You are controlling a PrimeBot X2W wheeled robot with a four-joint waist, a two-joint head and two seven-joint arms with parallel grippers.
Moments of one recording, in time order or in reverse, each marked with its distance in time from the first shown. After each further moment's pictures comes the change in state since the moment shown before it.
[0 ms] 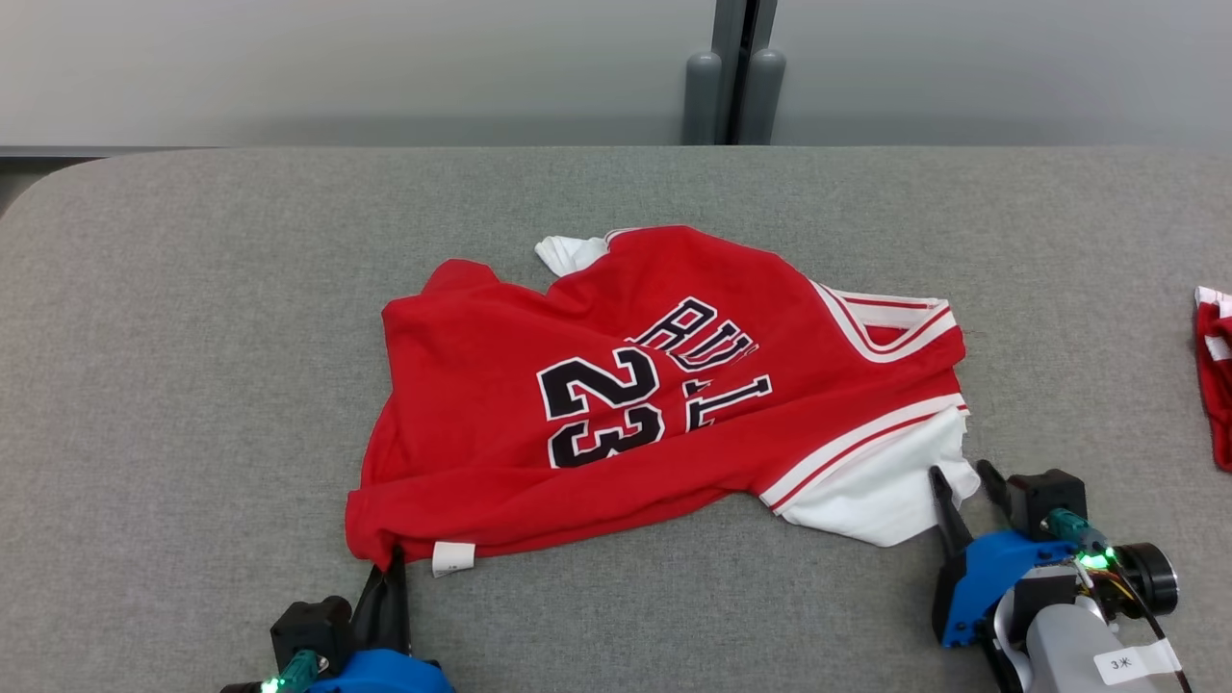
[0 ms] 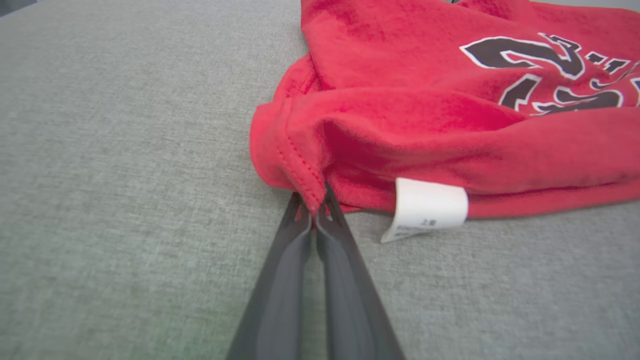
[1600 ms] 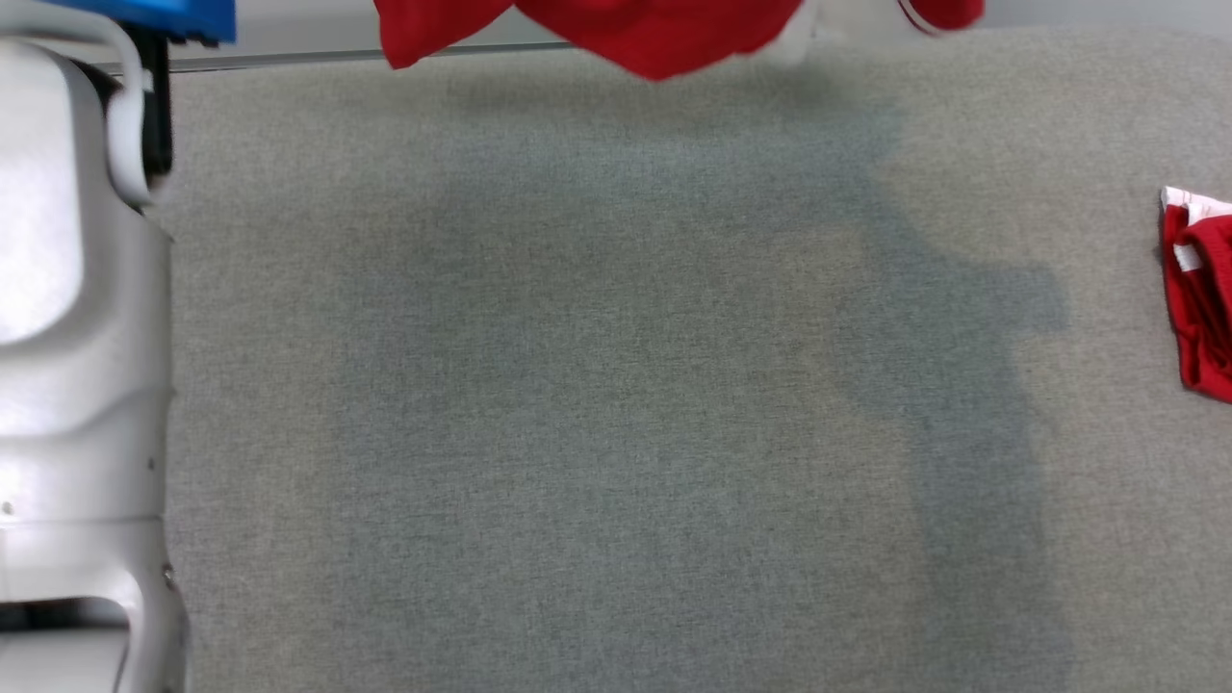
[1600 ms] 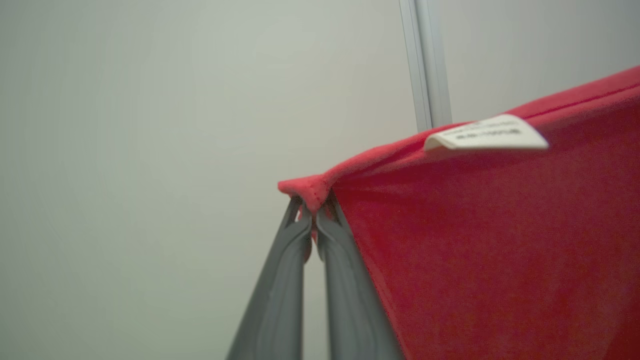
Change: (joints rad) left arm -0.994 0.160 0.068 -0.007 0.190 -0.068 0.009; right arm -0.863 -0.255 0.097 -0.455 0.213 0.000 0.008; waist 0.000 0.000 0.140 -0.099
